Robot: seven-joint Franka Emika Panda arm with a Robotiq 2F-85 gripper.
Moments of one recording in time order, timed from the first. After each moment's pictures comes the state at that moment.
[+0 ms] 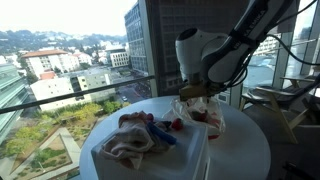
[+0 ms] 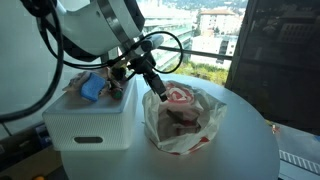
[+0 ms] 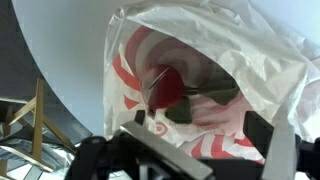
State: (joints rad) arm 0.07 0.11 0.00 -2.30 -0.74 2.51 1.37
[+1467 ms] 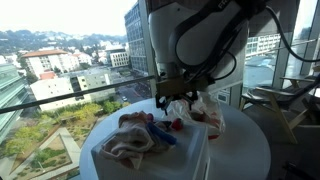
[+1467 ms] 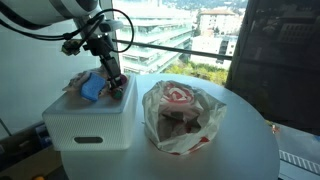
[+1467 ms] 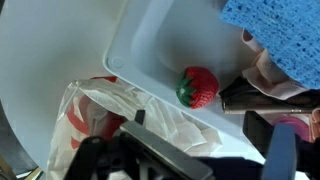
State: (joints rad) arm 0.15 0.02 0.19 -2.28 -0.36 2.36 1.12
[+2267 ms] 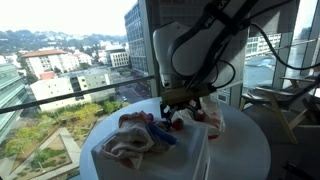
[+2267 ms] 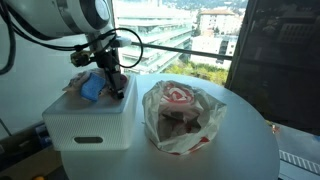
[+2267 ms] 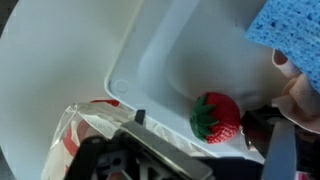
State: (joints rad) arm 0.15 0.11 0.15 -2.28 -0.27 2.36 1.01
